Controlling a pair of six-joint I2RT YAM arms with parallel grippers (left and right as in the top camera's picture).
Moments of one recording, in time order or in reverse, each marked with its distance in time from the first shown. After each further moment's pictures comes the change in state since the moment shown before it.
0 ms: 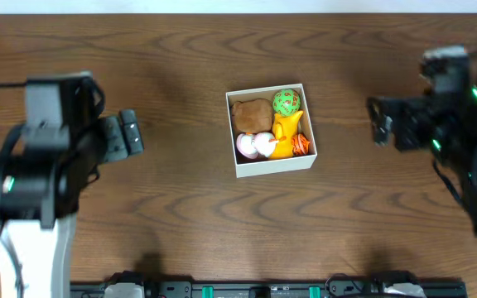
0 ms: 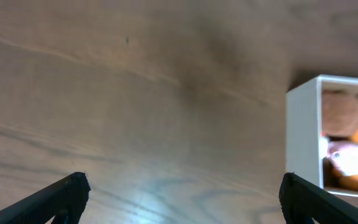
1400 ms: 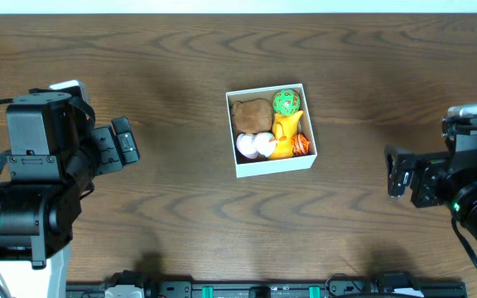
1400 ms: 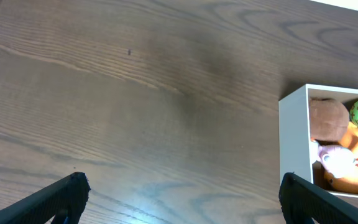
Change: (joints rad) left arm 0.000 -0.055 0.000 0.001 0.000 0.000; right arm 0.000 -0.142 0.000 -0.193 0.043 -0.007
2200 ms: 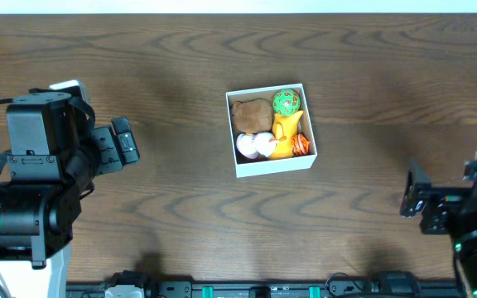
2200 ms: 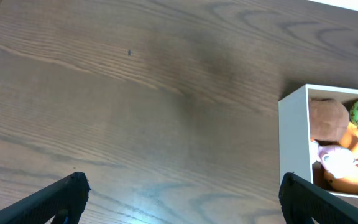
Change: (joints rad) left arm 0.000 0.000 0.000 0.001 0.000 0.000; right arm -0.051 -0.314 -0.304 0.186 0.141 0.000
